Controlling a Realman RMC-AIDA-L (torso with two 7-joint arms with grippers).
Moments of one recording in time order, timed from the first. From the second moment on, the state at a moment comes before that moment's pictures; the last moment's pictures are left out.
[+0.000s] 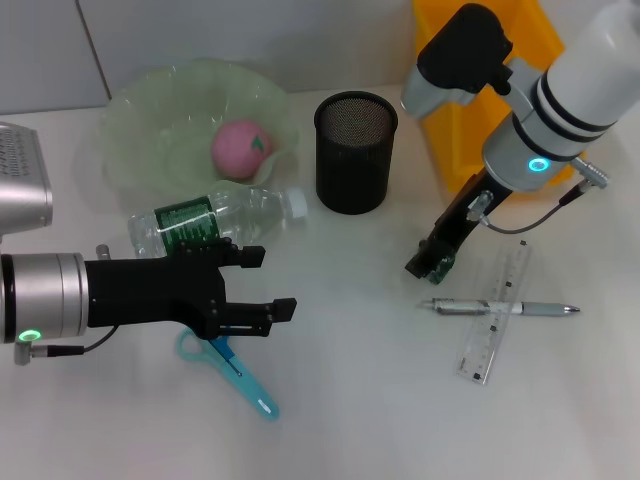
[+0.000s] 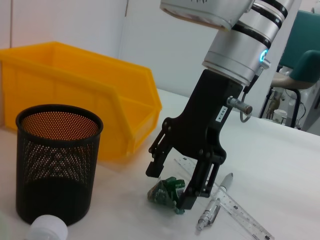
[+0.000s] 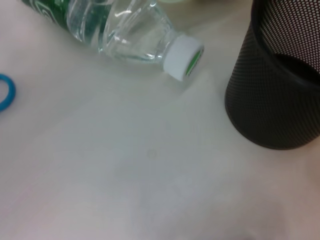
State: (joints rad) left arm -0.48 -2.05 1.22 0.76 1.73 1.38 -1.49; right arm 0.96 2.08 -1.11 -0.75 -2.75 -1.34 2.31
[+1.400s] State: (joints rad) left arm -0.47 -2.05 1.20 0.76 1.73 1.39 -1.48; right arm 0.93 2.08 -1.12 -0.80 -2.70 -1.37 2.31
